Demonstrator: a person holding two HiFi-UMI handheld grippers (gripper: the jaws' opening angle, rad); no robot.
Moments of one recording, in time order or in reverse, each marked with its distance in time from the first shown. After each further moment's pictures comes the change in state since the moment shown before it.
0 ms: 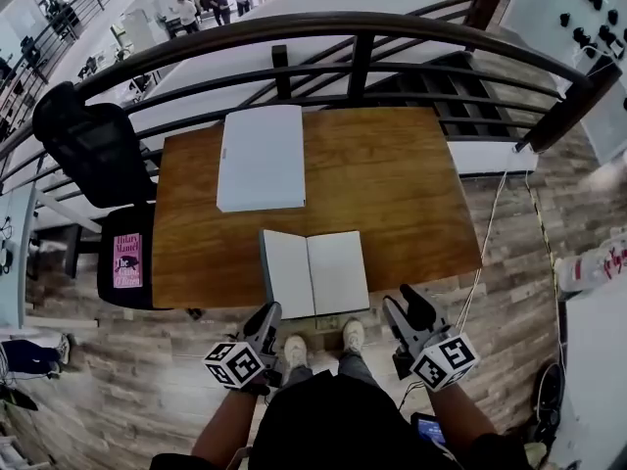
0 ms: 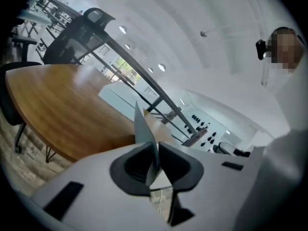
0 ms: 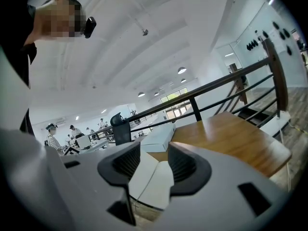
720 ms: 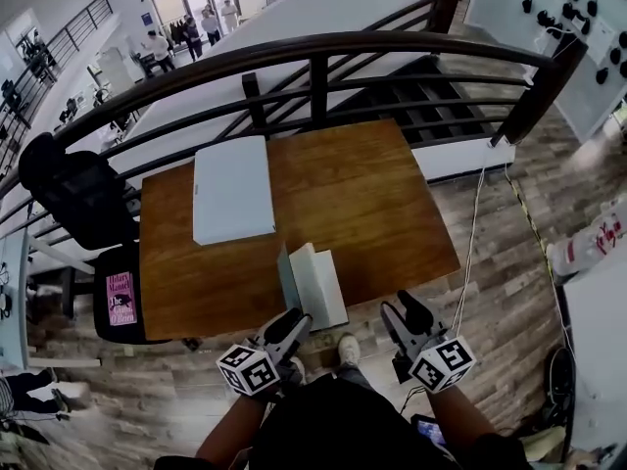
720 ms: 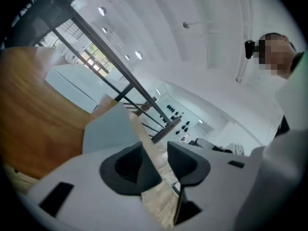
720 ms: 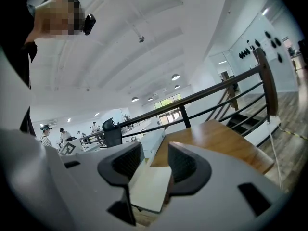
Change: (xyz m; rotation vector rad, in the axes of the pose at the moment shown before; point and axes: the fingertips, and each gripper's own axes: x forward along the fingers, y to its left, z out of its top) left arm 0.061 -0.110 -0.020 0.092 0.127 -0.303; right arm -0.035 -0.040 0.022 -0.001 -0.072 -0.084
